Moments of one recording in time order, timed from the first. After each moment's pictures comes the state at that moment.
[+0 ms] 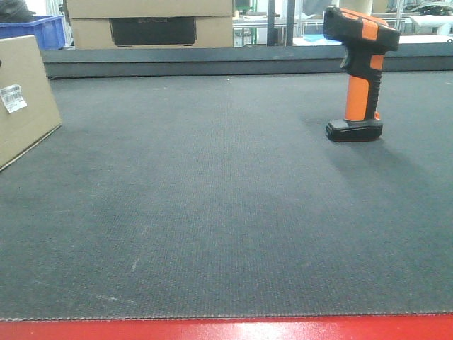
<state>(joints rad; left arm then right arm) 0.15 1.73 -1.43 -0.12 0.72 0.12 -0.06 0.00 0.00 0.01 0.04 0.01</state>
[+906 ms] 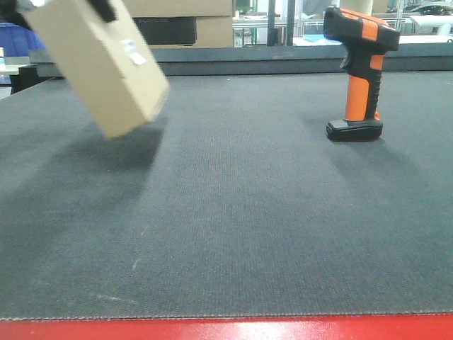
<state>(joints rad) -0.22 1.73 -1.56 -0.15 0.74 -0.36 -0.06 0.00 0.00 0.01 0.04 0.01</state>
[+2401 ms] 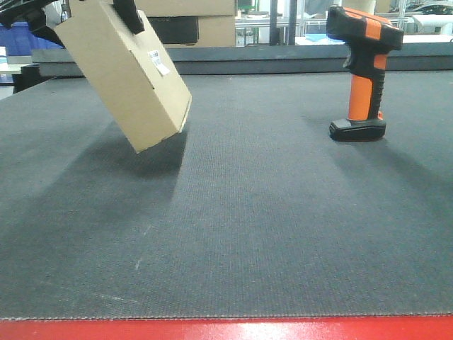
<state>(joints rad) -0.26 1.73 -1.53 -0.15 0.73 -0.40 -0.06 0.98 -0.83 0.50 0.43 0.01</state>
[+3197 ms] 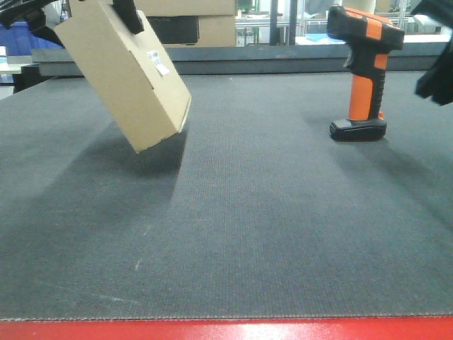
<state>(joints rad) -0.26 1.73 -1.53 -0.15 0.73 -0.40 -0.06 1.40 -0.84 0.81 0.38 -0.31</state>
